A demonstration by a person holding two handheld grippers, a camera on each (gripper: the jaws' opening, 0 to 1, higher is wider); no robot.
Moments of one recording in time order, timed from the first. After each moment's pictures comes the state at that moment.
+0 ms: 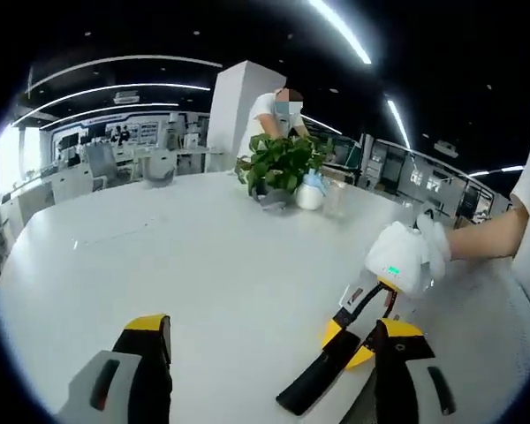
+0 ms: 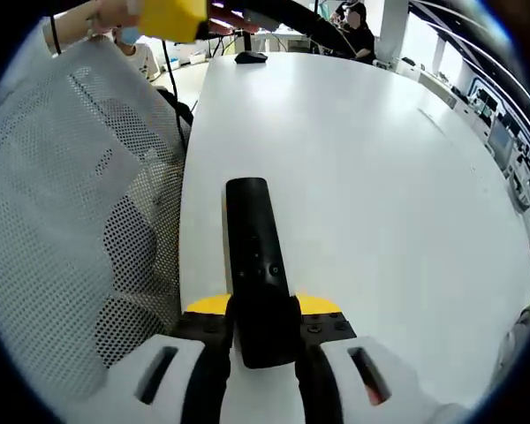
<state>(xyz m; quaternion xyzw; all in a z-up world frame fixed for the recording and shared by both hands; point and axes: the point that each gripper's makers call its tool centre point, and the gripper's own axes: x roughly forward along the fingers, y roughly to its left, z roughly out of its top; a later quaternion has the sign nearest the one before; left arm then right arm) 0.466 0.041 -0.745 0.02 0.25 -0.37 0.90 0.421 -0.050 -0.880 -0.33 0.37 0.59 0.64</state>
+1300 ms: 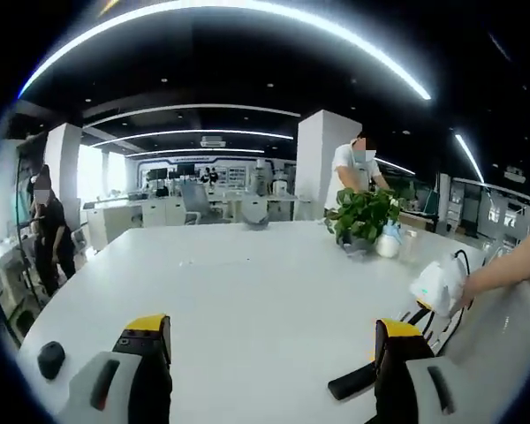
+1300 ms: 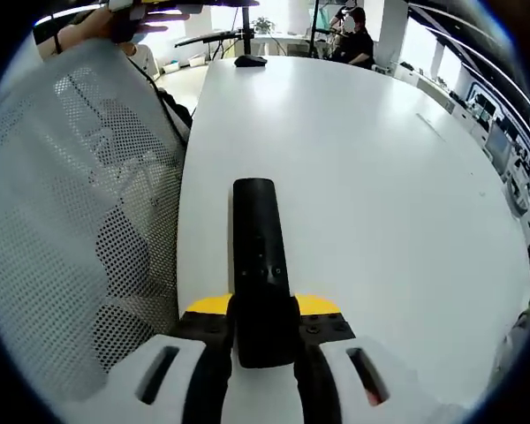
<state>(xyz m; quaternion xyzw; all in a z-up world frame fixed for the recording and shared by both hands) 0.433 0.137 -0.699 0.00 0.14 -0.16 0.98 0.420 -0.046 -0.877 -0.34 0.36 0.59 0.64</state>
